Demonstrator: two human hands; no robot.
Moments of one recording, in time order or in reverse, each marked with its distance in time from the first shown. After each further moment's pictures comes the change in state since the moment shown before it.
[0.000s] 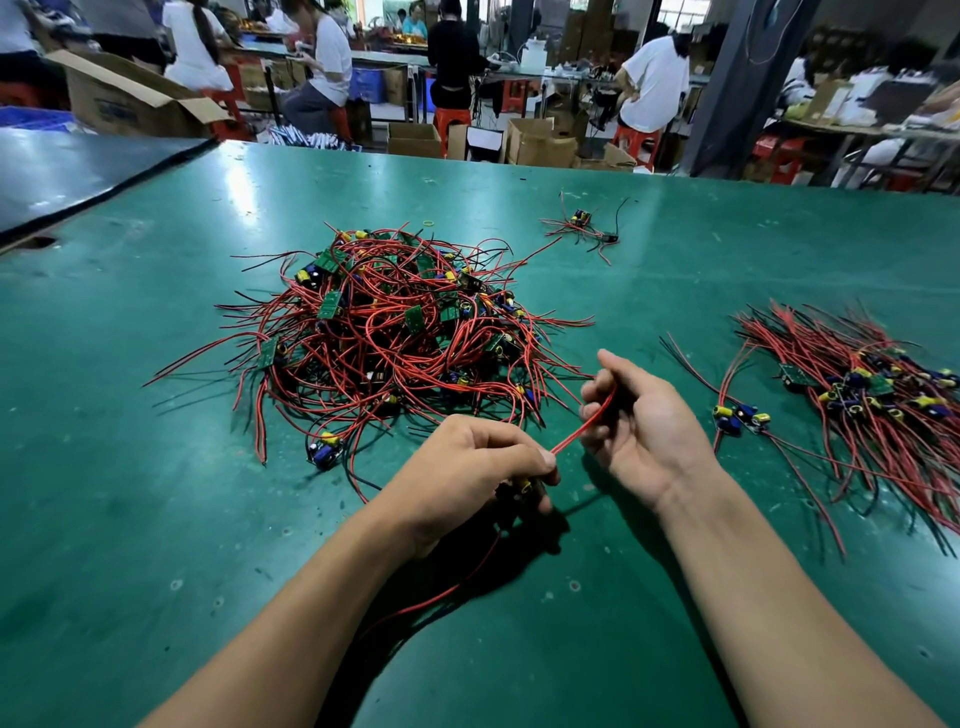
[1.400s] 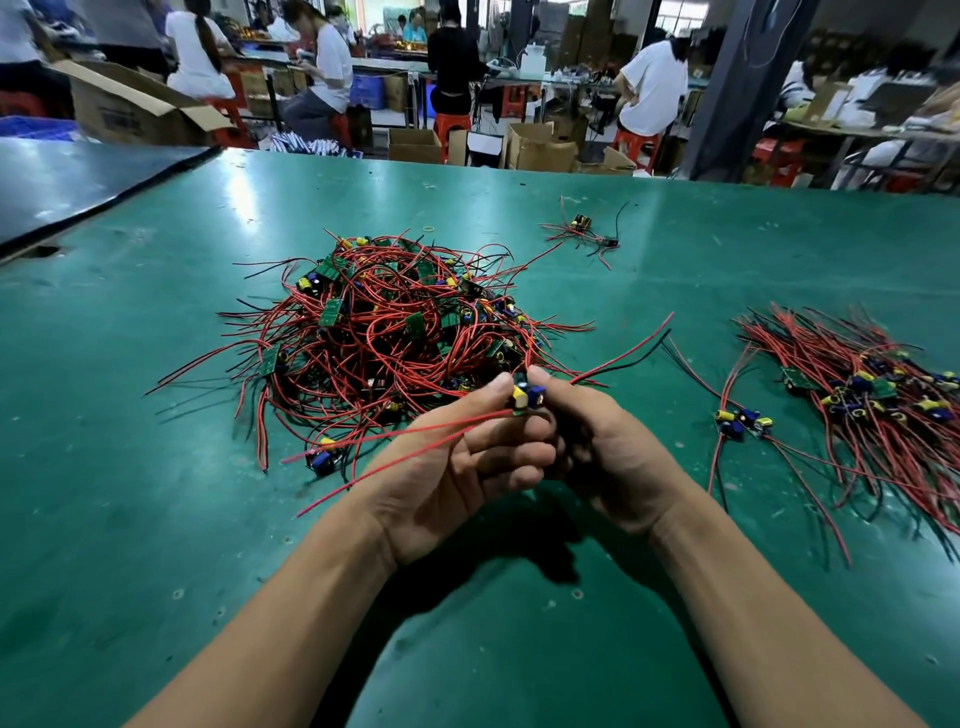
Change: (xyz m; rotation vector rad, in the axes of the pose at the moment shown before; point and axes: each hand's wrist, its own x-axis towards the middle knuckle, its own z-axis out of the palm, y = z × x) left_hand 0.000 0.013 -0.010 -0.613 -0.009 -0.056; right_hand -0.011 0.020 0.015 -0.328 -0.463 -0.092
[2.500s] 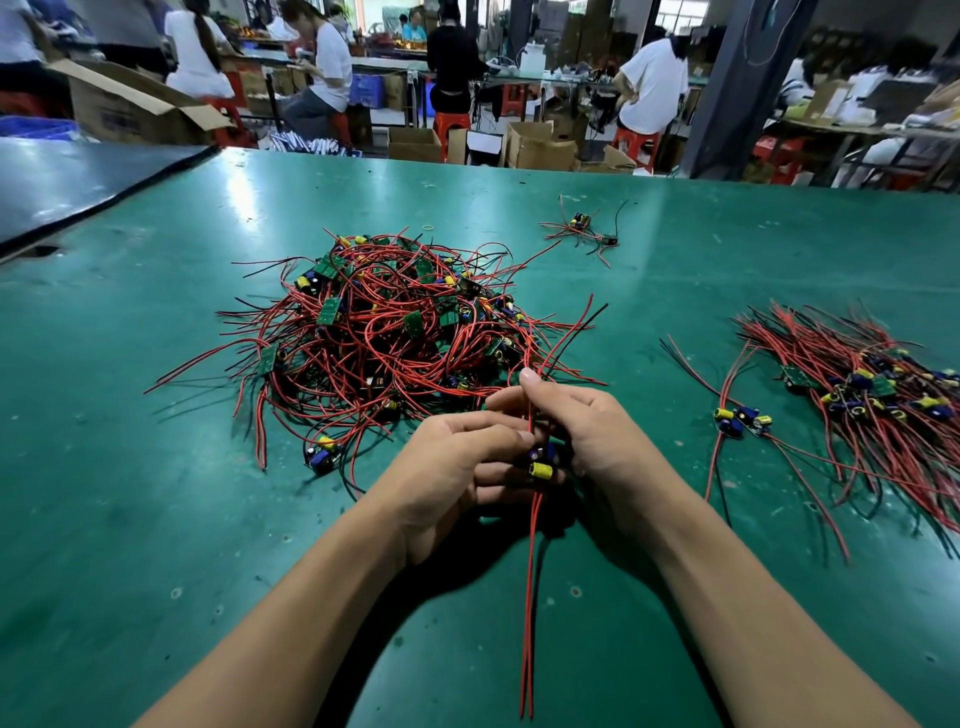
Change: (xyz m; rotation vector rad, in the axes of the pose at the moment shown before) left_hand 0.010 -0.017 -0.004 0.226 0.109 0.071; right_hand -0.002 0.006 0.000 -0.108 0.113 0.005
